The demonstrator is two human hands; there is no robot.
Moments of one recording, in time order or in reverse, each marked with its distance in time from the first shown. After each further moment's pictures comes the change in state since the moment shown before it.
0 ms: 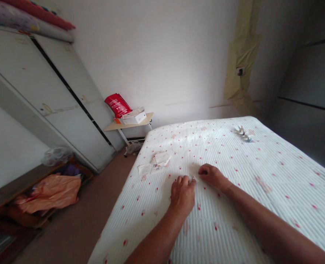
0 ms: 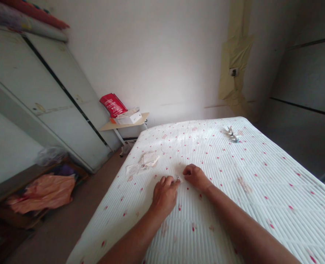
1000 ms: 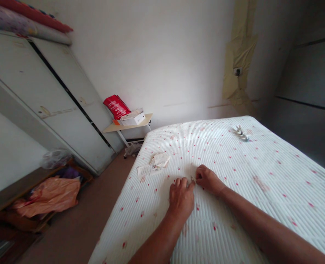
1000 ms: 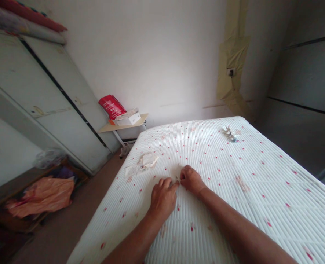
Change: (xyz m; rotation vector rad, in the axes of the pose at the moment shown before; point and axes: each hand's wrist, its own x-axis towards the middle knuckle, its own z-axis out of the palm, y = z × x) left_hand -0.007 0.004 -0.002 0.028 0.029 -0.026; right_hand -0.005 -0.022 0.005 -0.121 -0.028 0.043
